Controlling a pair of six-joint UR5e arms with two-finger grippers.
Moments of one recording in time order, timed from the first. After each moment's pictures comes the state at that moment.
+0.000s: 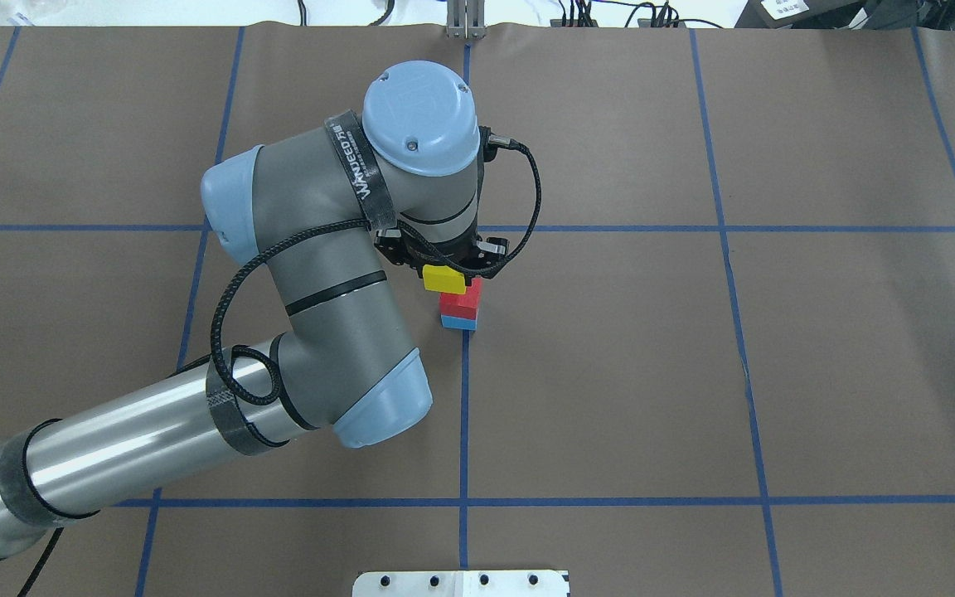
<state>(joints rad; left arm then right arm) -0.56 -2.51 -1.61 -1.36 -1.90 -0.99 1.54 -1.50 1.62 -1.52 2.33 -0.06</state>
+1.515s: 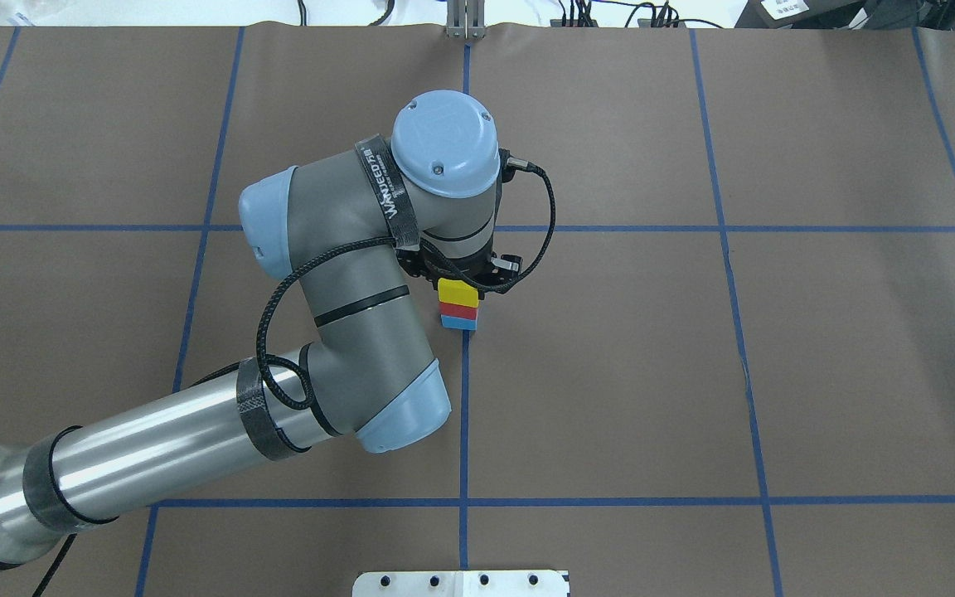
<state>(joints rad) -0.54 -2.52 -1.53 -1.42 -1.90 -0.97 1.54 -1.49 1.62 -1.53 2.33 -0.06</state>
